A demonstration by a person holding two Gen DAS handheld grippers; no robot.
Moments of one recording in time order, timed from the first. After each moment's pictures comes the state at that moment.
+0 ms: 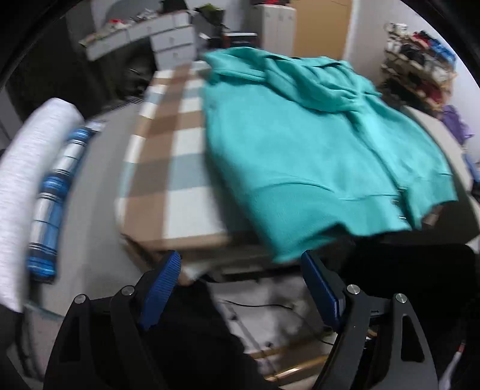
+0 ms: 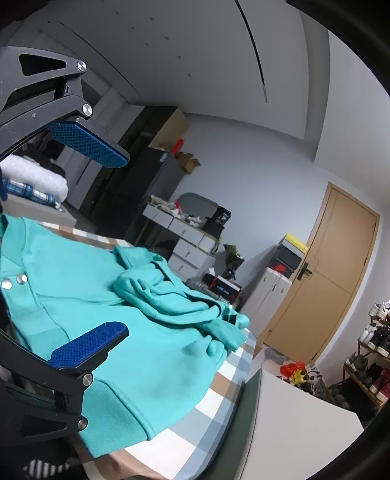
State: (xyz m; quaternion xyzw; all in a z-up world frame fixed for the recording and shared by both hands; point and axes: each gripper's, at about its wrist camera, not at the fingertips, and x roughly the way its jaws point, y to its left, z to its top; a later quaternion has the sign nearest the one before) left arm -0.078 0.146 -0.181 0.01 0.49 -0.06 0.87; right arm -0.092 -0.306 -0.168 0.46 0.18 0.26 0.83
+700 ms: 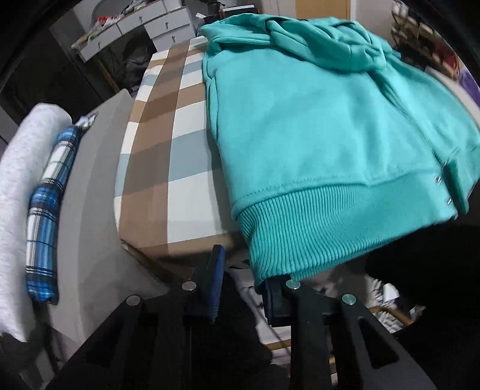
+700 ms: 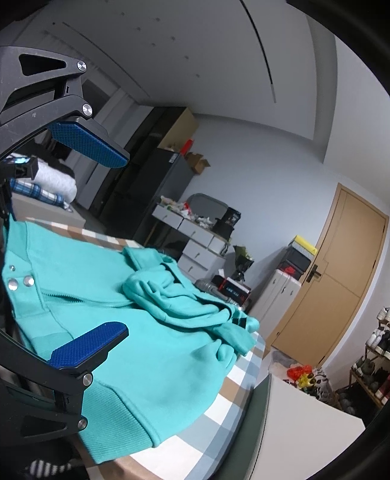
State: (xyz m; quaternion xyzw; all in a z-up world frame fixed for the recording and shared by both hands) left arm -0.051 0.141 -0.222 0.10 0.53 0.00 0.84; right arm -0.093 -0.296 -0.169 0.44 0.21 0.26 0.83
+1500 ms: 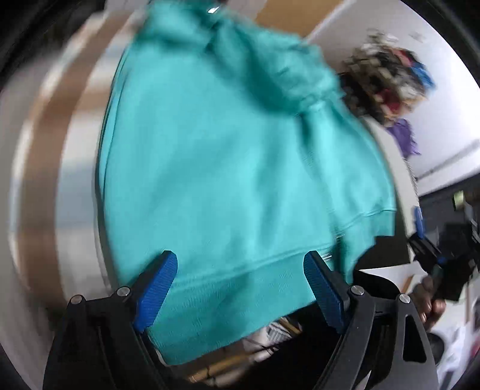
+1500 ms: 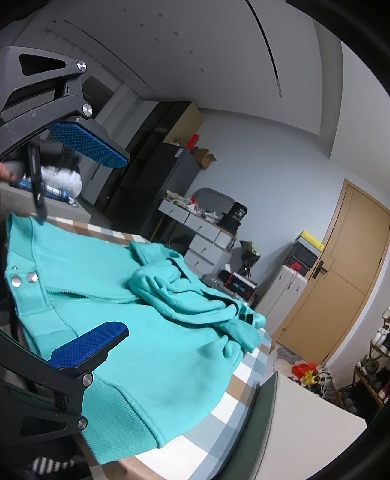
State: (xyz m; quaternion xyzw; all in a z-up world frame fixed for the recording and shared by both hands) left arm 0.017 0.136 -0.219 -0.14 0.60 -0.21 0.76; right arm -0.092 -0.293 -0.171 0.44 0.22 0.26 0.83
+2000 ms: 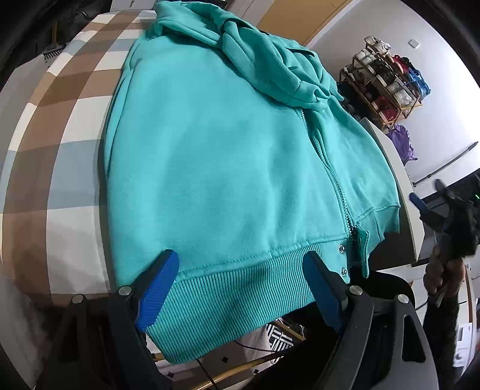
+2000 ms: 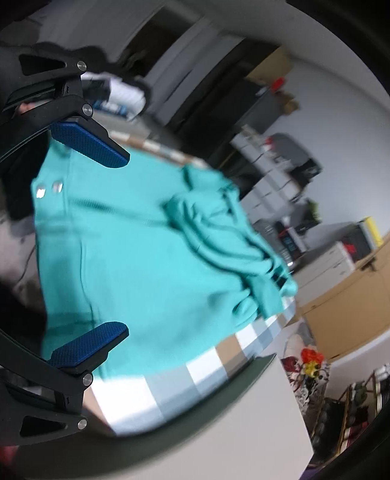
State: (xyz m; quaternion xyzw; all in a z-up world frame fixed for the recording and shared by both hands) left arm 0.016 0.147 -0.231 -0.14 0.55 -0.23 0.79; right arm -0.024 -0.301 -0.160 0.22 0.44 0.18 0.85
